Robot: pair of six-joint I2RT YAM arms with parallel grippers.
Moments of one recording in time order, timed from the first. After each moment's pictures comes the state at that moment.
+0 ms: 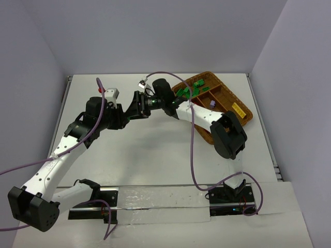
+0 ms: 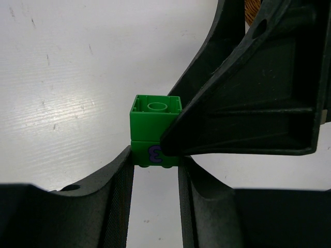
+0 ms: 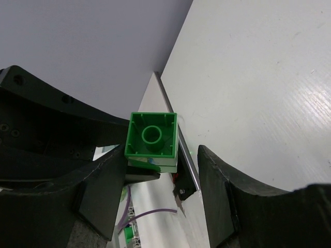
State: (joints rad) left arm -0.42 1.06 0.98 -0.54 0.05 -0.31; right arm 0.71 1.97 1.52 0.08 -0.77 0.89
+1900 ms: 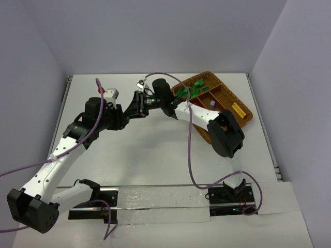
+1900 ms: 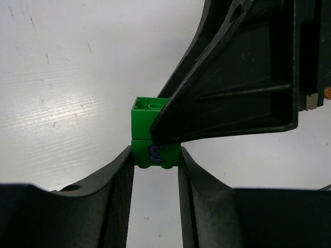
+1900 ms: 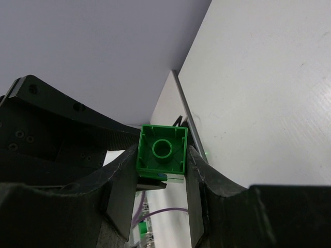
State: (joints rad) left arm -0.42 1.05 0.98 -0.55 0.05 -0.31; right arm 0.71 2.01 1.54 0.17 -0.83 0.99
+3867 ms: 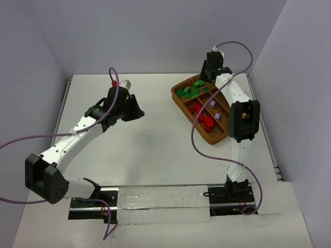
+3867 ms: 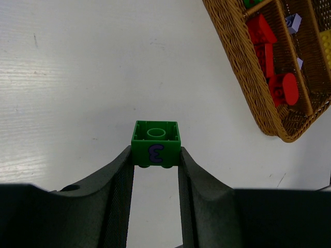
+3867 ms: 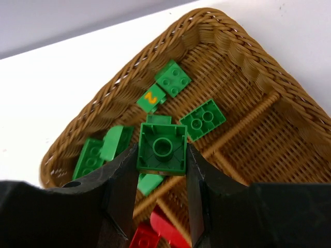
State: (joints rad) left arm -0.55 1.36 1.18 -0.54 -0.04 -0.63; right arm 0.13 2.17 1.97 -0.47 0.17 0.35
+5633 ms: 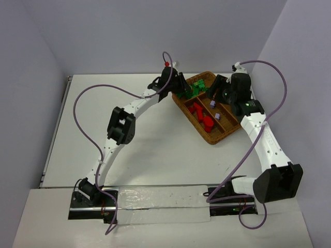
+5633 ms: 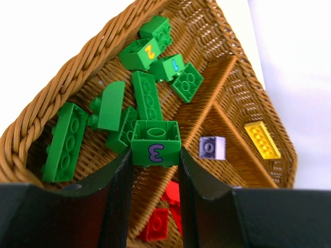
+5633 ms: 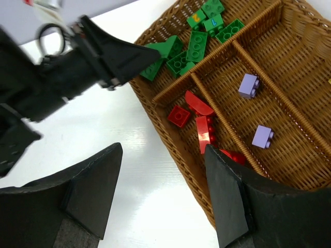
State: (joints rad) left arm -0.63 2.63 2.41 -0.22 0.15 -0.70; right arm 0.12 1.27 1.20 -0.41 -0.05 0.44
